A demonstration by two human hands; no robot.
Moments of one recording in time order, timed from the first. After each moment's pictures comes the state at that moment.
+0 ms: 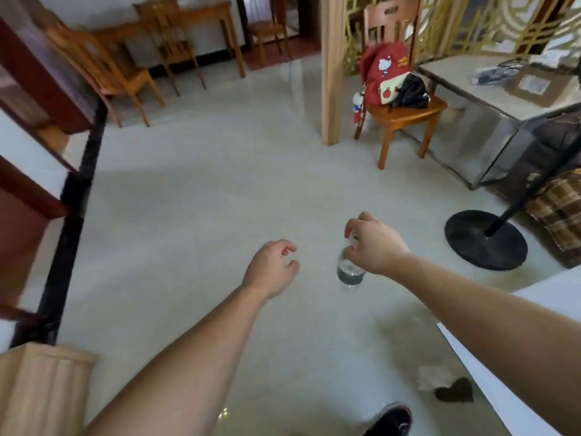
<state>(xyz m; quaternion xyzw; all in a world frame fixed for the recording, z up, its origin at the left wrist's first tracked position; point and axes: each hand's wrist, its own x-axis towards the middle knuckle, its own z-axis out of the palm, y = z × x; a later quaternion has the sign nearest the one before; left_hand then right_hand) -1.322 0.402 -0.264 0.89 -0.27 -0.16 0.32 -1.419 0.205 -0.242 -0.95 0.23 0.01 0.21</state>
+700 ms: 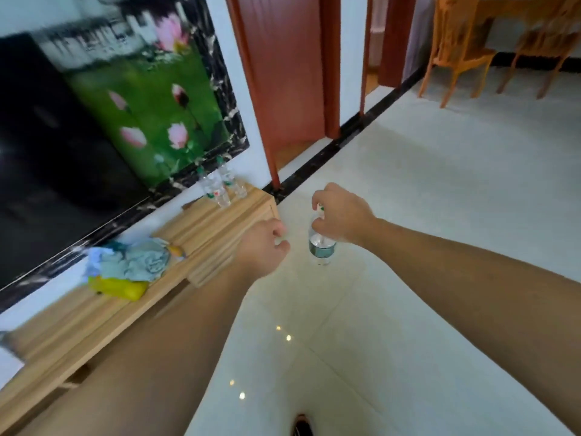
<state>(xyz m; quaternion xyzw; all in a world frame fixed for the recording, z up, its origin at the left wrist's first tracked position) -1.390 0.727 -0.209 0.93 0.21 0.07 0.28 -1.275 0.579 -0.170 -0.91 -0.37 0.03 0.19</state>
